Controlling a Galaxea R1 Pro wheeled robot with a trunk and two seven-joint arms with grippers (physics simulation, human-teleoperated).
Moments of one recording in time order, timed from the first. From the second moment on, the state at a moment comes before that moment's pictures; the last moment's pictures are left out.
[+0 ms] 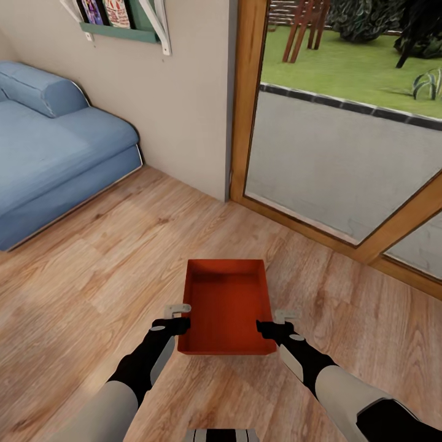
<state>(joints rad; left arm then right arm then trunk) -0.65 -0.12 -0.14 -0.67 0.15 0.31 0.25 -0.79 0.03 0.39 -0.26 -0.41 -0.04 -0.06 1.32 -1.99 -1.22</state>
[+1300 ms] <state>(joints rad) -0.65 -0.12 -0.14 -0.66 0.15 0.31 0.25 -0.79 0.03 0.39 -0.26 -0.40 -0.03 -0.07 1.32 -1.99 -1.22</state>
